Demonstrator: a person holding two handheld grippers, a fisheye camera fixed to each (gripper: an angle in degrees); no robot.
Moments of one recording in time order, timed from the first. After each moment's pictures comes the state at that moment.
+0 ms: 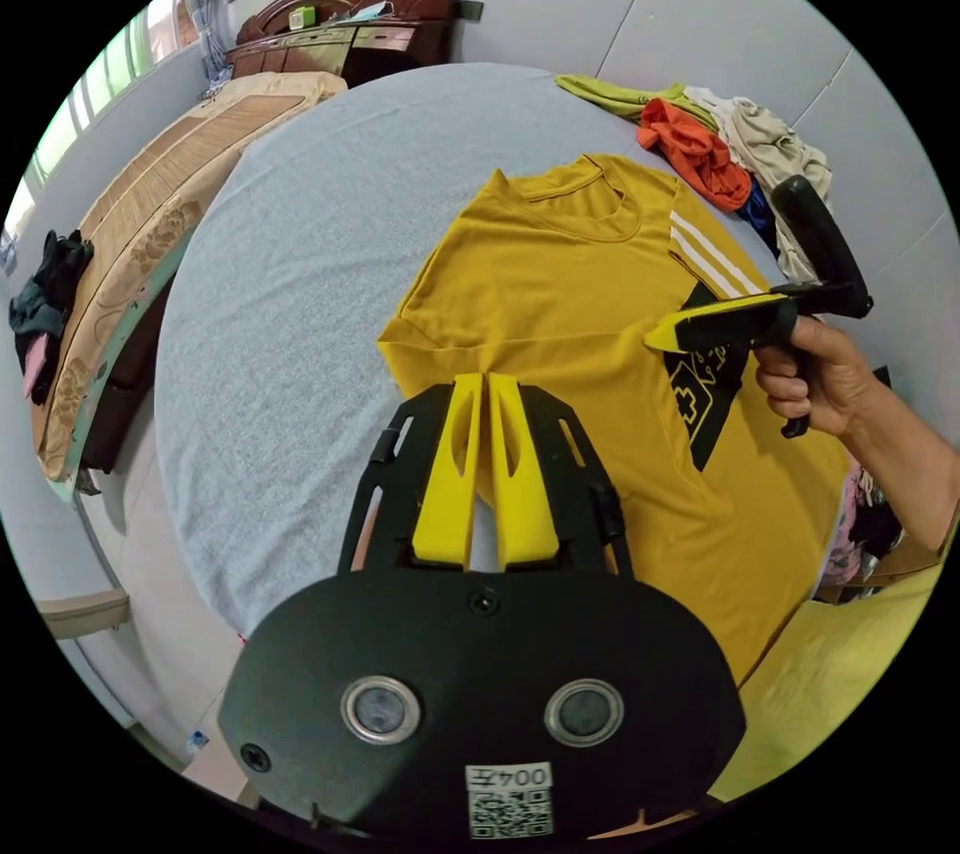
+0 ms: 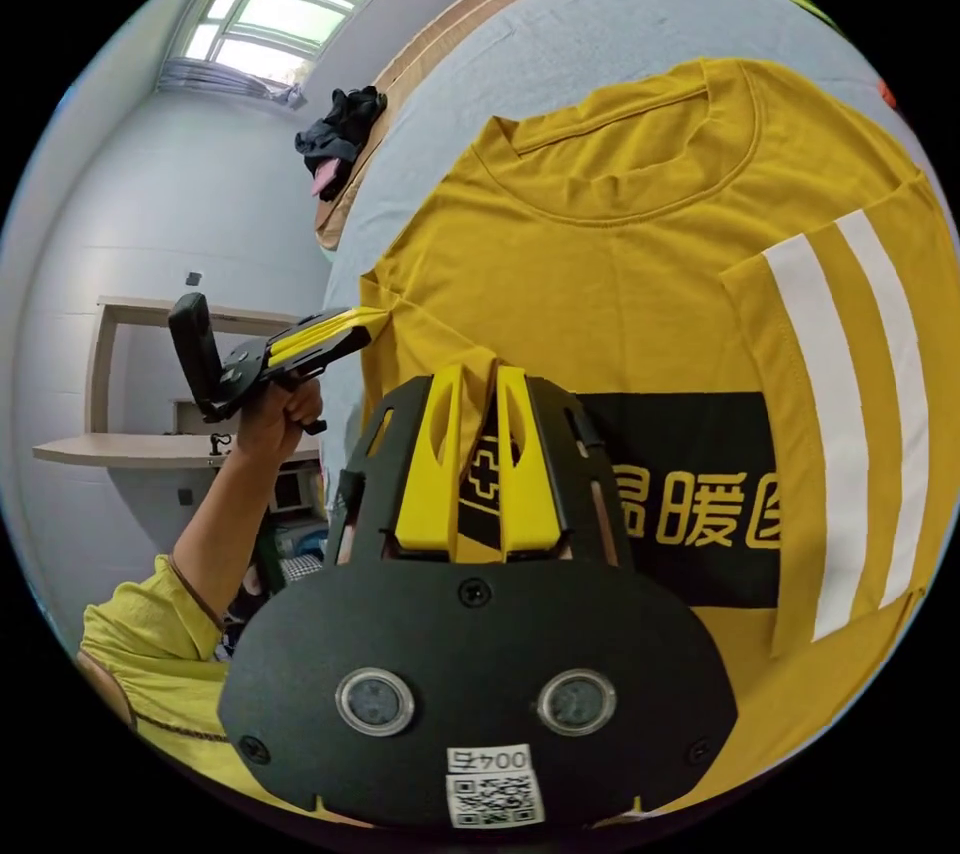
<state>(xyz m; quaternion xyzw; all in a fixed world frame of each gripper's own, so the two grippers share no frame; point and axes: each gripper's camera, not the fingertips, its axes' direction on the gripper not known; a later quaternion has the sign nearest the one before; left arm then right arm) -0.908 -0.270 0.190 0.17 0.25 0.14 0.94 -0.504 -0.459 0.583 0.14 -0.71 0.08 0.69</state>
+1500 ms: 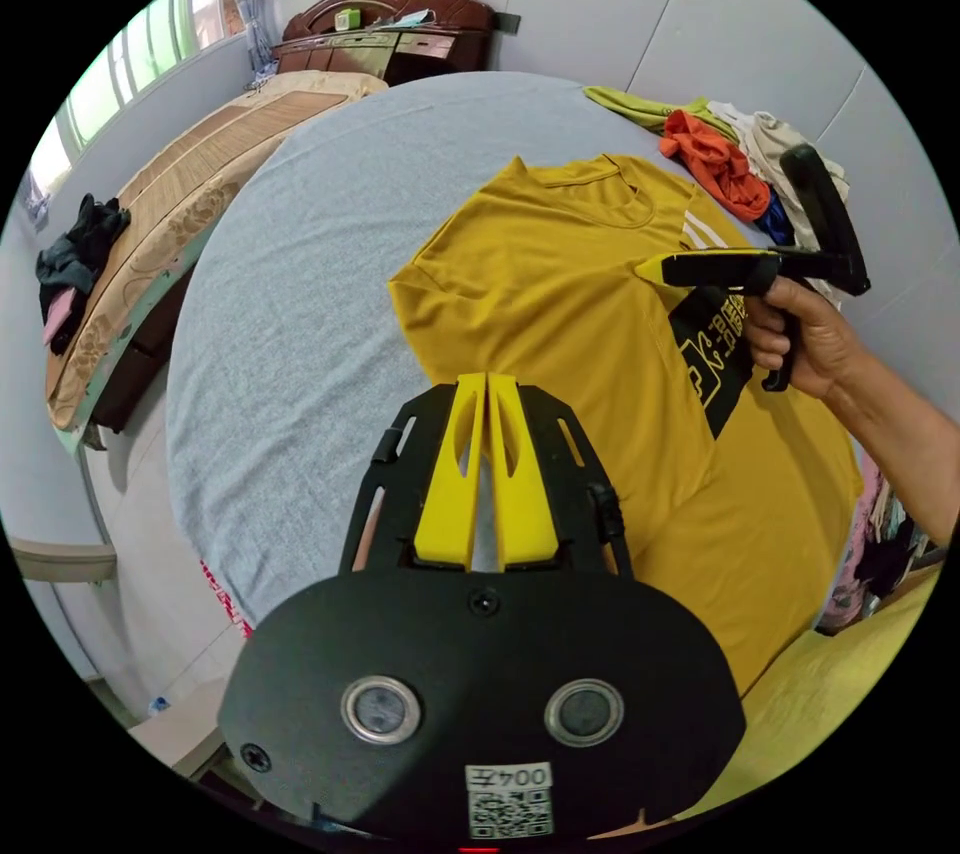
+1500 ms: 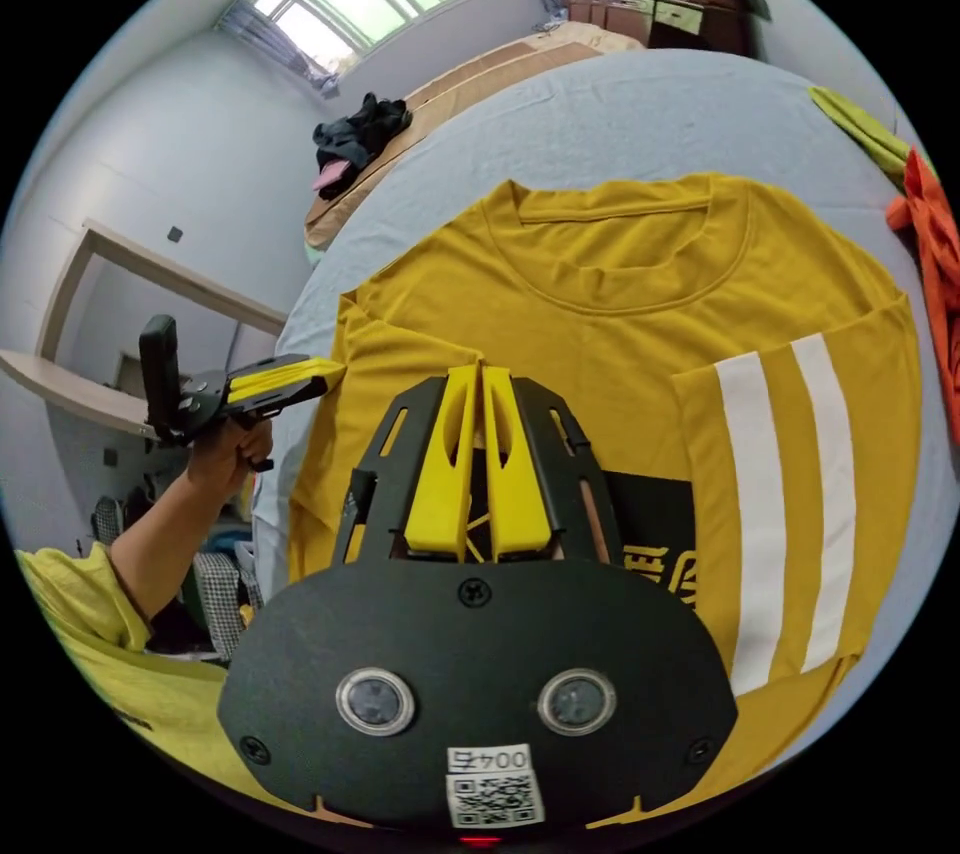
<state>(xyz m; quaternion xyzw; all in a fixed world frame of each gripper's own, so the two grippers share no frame) -0.795 -0.114 0.283 0.18 0.26 0.08 0.95 -0.539 -0.420 0.506 0.24 -0.64 0.08 0.73</state>
